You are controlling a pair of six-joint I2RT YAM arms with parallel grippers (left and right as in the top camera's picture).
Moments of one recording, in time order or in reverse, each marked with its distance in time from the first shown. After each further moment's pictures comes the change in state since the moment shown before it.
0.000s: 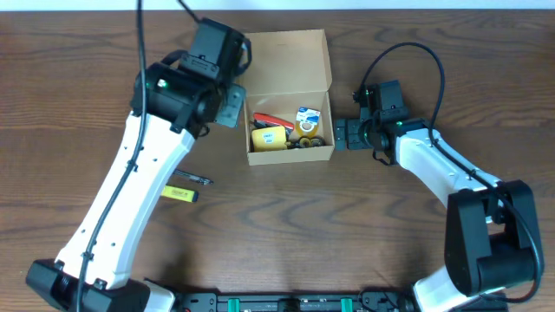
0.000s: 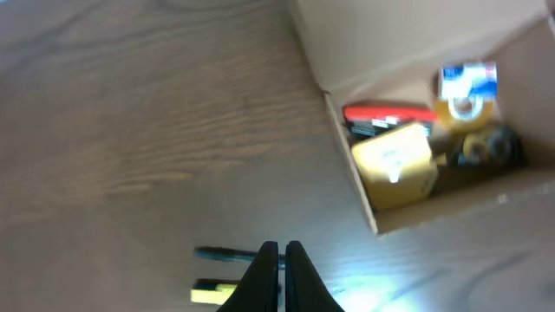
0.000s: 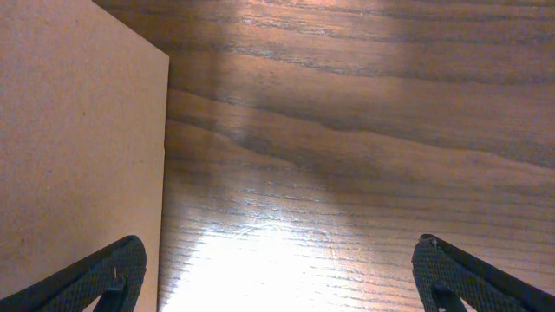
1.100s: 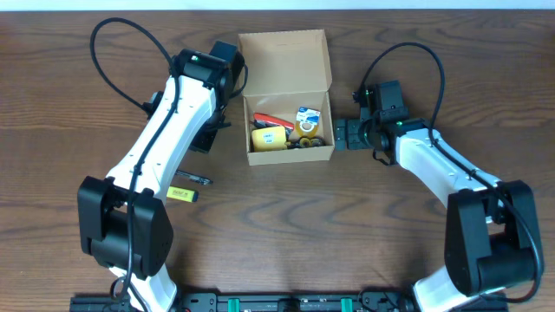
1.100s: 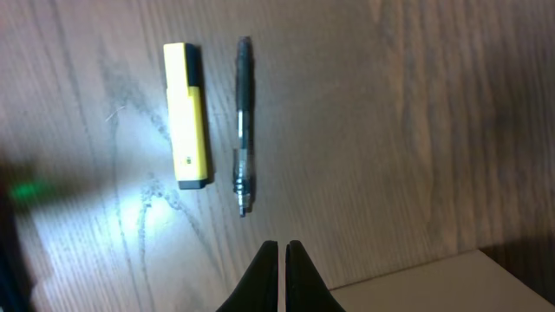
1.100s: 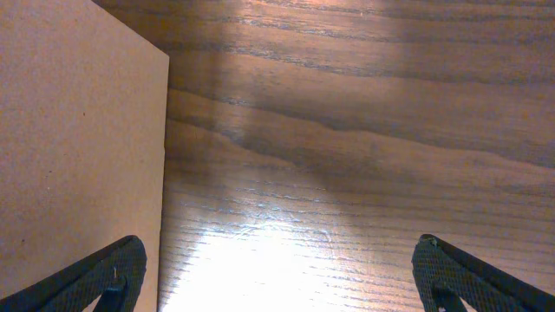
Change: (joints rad) left arm 0.079 0.266 -0.093 -0.203 -0.092 -1.496; right arm 0.000 0.000 0.000 0.000 0.000 0.000
